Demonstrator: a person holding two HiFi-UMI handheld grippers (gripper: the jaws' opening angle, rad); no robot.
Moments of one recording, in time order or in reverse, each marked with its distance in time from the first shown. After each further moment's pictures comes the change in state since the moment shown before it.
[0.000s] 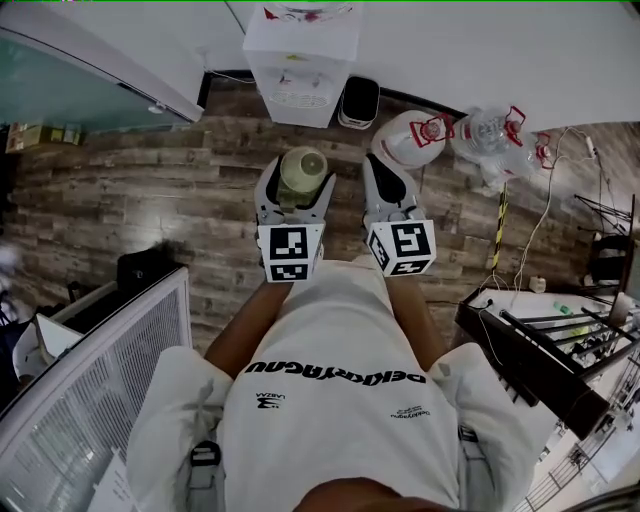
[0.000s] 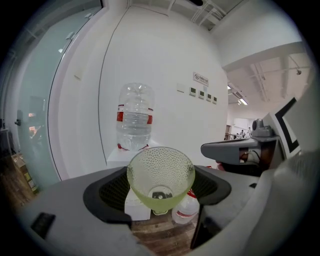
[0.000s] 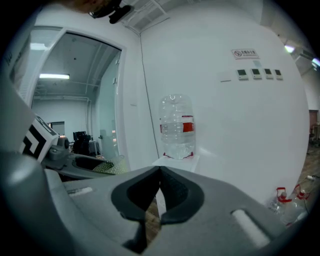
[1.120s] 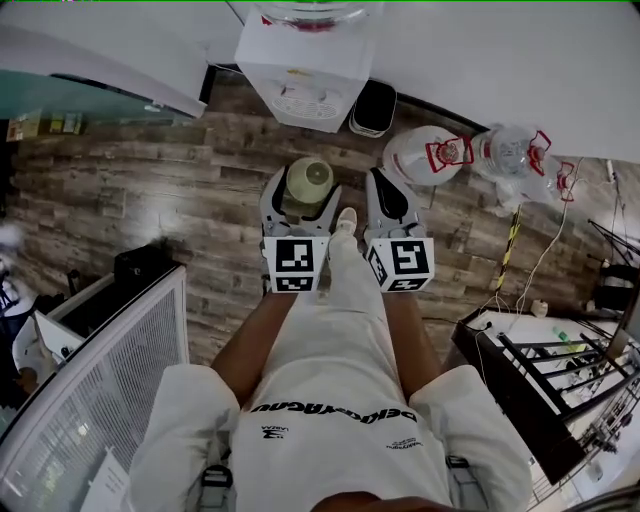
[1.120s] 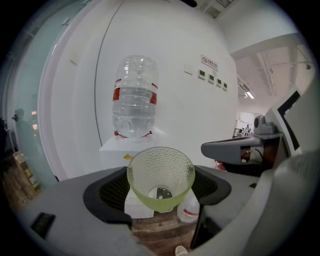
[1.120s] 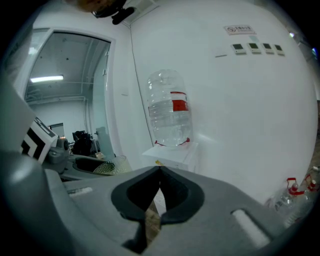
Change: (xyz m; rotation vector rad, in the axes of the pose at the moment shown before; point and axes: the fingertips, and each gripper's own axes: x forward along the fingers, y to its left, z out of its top) left arm 0.137 0.020 -0.047 -0.008 0.077 0.050; right arm 0.108 -0.080 -0.063 0.052 0.070 0.029
